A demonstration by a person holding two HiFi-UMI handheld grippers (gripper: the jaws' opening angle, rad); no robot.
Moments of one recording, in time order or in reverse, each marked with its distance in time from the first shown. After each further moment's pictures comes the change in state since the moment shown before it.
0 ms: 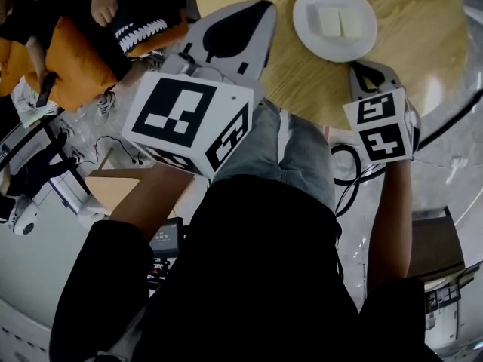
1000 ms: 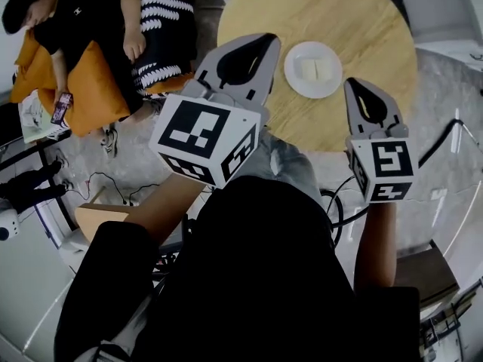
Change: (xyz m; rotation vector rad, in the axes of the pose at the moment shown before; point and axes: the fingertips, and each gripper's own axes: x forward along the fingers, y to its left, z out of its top) left arm -0.068 -0.040 0.105 0.067 -0.223 -0.010; right arm -0.176 -0.024 0.105 0.142 -0.558 -0.187
